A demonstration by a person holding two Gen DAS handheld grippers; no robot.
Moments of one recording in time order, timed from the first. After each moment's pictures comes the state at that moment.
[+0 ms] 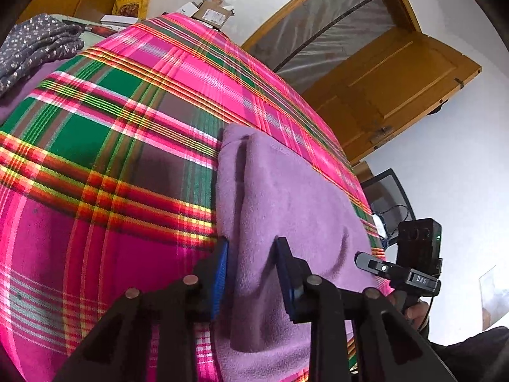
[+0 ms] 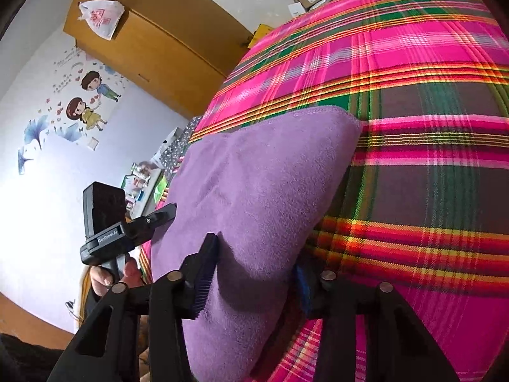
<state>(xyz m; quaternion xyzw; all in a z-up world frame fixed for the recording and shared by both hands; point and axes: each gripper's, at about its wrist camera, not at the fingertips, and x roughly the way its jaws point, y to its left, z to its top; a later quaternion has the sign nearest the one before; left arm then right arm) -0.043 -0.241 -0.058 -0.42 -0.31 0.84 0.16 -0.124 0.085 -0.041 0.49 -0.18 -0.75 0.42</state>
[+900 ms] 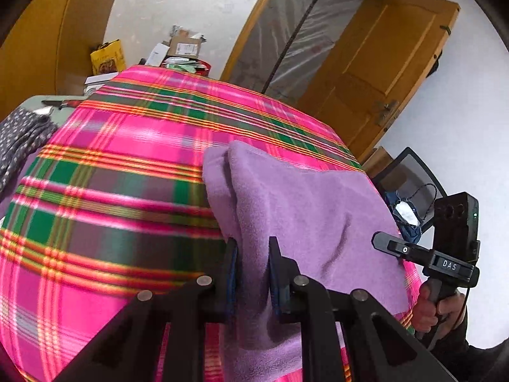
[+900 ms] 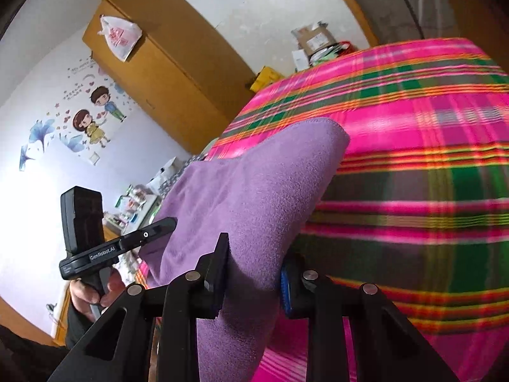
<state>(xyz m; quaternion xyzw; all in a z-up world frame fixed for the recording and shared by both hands) -0.065 -0.132 0.017 -0.39 -0.18 0.89 0.12 -0.138 0.158 0.009 0.41 -0.16 -0.81 0.40</state>
